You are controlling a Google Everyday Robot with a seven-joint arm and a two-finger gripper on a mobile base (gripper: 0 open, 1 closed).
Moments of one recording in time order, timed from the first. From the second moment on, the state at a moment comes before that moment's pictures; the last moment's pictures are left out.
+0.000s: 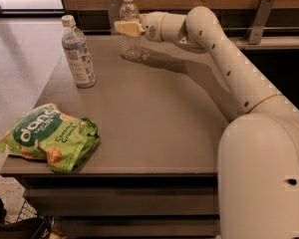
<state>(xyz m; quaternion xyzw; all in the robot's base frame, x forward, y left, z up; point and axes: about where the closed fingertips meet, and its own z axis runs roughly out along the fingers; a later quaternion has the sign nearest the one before) 0.843 0.058 0.920 -0.35 0.65 0.36 0.57</state>
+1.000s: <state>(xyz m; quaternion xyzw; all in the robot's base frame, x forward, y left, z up) 0.838 0.063 0.925 -0.36 0.64 0.37 0.57</state>
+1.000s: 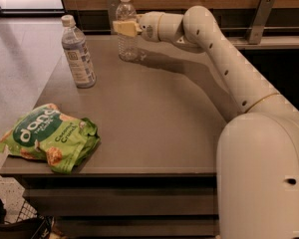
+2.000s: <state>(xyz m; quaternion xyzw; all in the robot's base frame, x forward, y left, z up) 0.691 0.013 1.020 -0.38 0.63 0.36 0.58</state>
